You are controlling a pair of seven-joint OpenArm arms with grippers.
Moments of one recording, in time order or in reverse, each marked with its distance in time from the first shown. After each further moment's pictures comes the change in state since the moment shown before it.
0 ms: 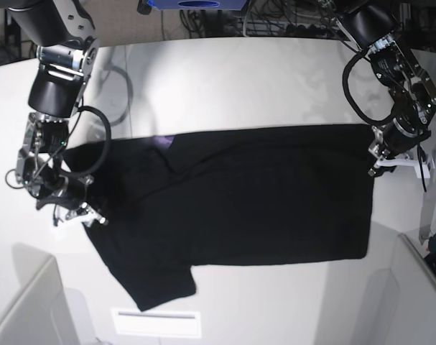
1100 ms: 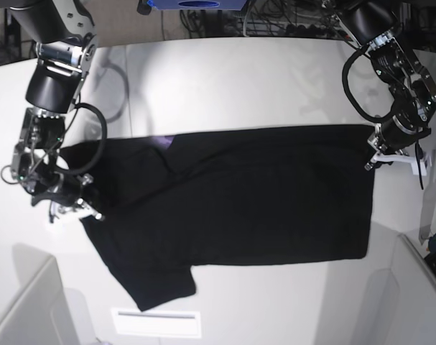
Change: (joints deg) left arm 1.4 0.0 0.3 1.7 0.1 0.0 2.9; right arm -1.2 0.3 0.3 2.4 -0.2 0.0 -1.8
